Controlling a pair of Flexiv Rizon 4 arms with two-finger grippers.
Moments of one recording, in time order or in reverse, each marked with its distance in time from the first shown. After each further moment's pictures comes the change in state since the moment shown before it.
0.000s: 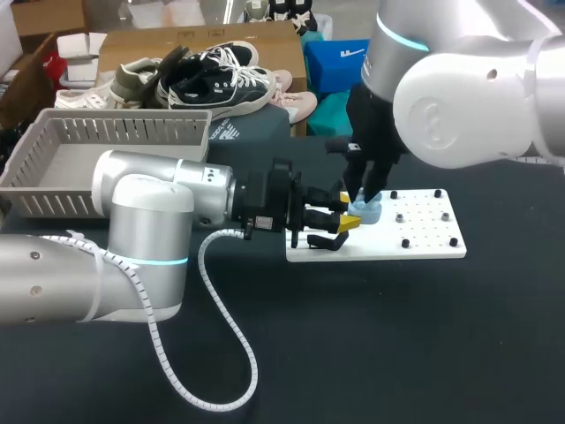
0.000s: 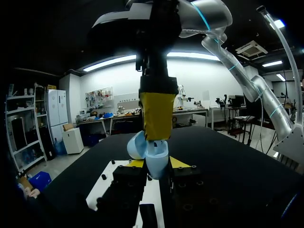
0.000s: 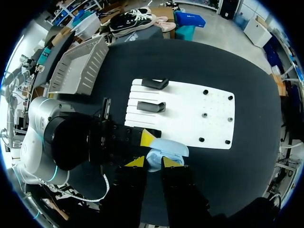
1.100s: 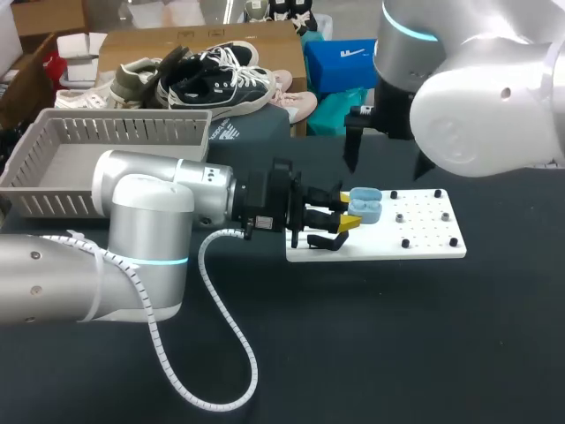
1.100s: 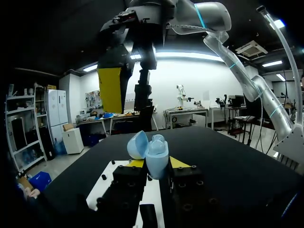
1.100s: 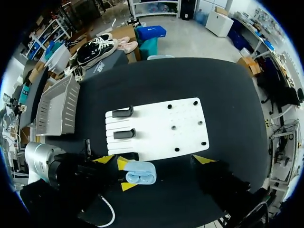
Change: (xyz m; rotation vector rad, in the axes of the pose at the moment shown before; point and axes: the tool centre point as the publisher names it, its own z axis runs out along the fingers) left arm 0.000 0.000 0.000 0.000 0.000 0.000; right arm -0.029 -0.039 -0.028 0.139 -0.154 0.276
